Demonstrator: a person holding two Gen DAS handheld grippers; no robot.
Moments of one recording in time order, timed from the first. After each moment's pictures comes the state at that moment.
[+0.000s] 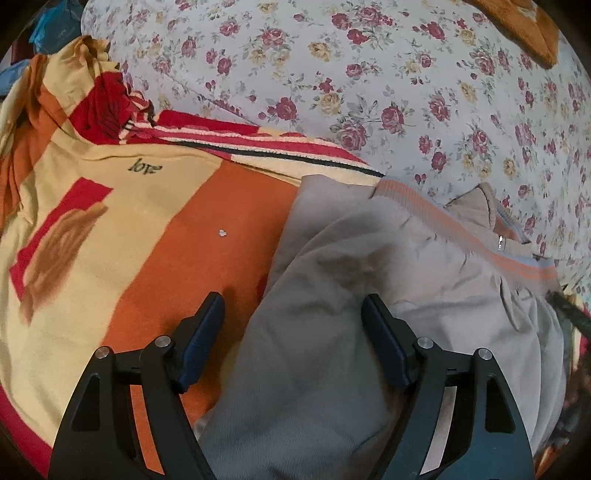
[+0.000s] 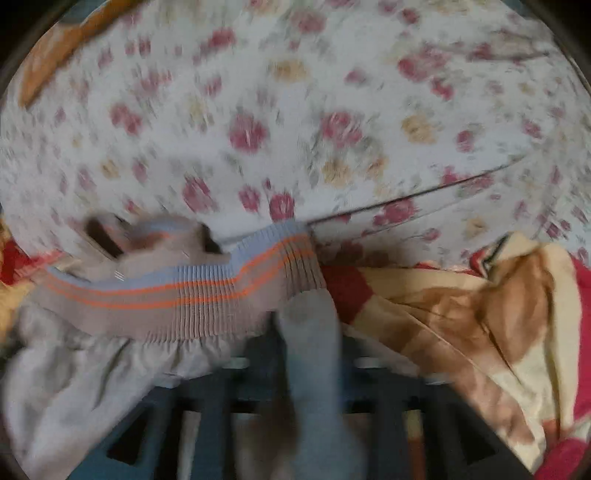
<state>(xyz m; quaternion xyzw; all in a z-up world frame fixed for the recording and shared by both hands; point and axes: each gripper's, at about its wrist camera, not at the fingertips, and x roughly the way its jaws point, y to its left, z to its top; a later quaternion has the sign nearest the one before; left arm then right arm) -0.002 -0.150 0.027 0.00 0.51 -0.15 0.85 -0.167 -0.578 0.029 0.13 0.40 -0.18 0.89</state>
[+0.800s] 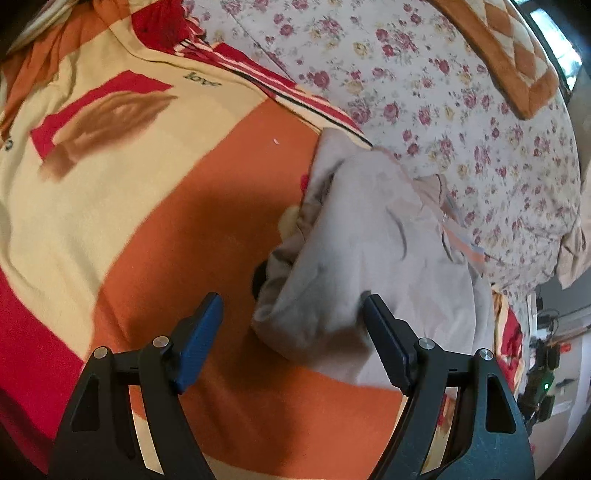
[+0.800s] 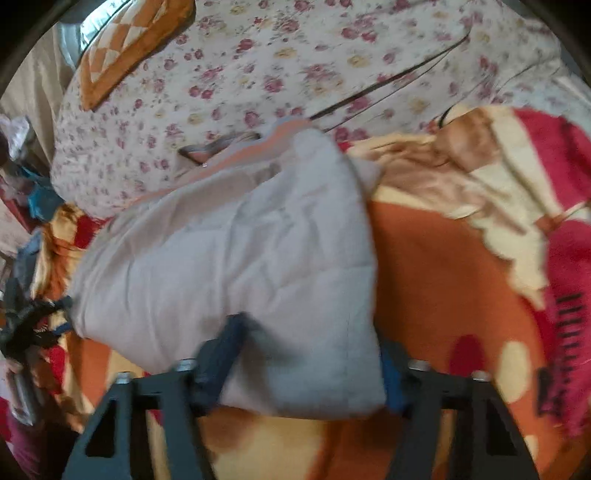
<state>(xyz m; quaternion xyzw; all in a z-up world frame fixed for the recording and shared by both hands) -0.070 -0.056 0.032 -0.15 0.57 -0.22 0.78 -0.316 -0.521 -0.003 0.20 0.41 -0.09 0.89</state>
